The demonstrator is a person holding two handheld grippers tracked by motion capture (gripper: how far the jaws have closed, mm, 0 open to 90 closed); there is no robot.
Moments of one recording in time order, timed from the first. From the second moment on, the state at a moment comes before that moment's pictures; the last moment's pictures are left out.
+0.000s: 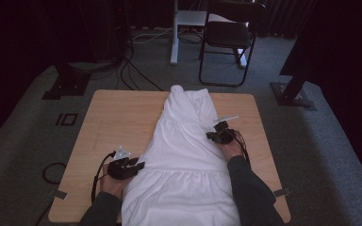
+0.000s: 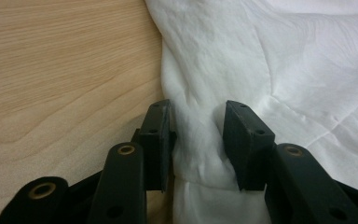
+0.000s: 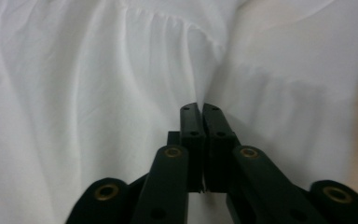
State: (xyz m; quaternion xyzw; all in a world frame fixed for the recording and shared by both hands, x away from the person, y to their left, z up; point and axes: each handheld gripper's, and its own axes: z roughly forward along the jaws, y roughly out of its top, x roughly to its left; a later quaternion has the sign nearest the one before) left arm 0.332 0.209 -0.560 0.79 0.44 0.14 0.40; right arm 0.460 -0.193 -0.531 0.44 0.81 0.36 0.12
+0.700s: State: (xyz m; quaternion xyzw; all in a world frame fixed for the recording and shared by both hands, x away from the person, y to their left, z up) left arm 0.322 0.205 -0.551 0.81 0.41 0.14 0.39; right arm 0.456 -0.246 -0.553 0.52 0.76 0.35 0.17
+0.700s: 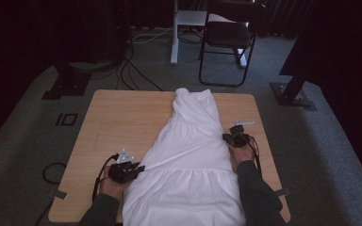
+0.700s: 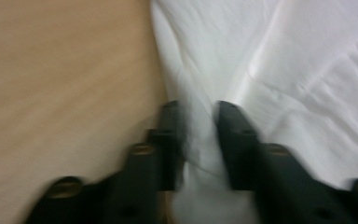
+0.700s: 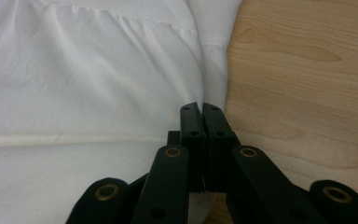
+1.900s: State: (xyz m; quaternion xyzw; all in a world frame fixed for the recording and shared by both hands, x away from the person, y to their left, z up) left arm 0.355 0.162 -0.554 0.83 0.38 0.14 0.37; right arm 0.367 -0.228 -0.556 0.45 0.80 0.36 0.15
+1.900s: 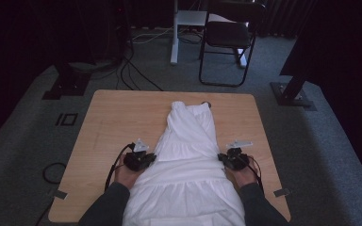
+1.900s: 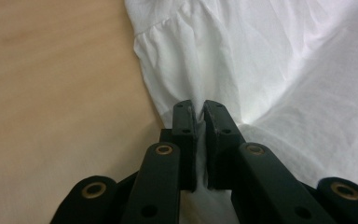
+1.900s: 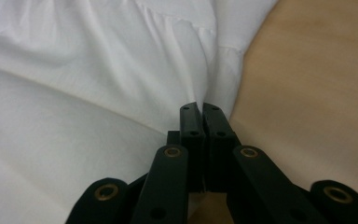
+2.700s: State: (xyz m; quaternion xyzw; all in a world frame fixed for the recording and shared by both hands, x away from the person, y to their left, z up) left arm 0.322 0.166 -0.558 0.83 0.38 0.13 0.39; right arm 0.451 -0.176 -0.538 0.43 0.81 0.40 0.05
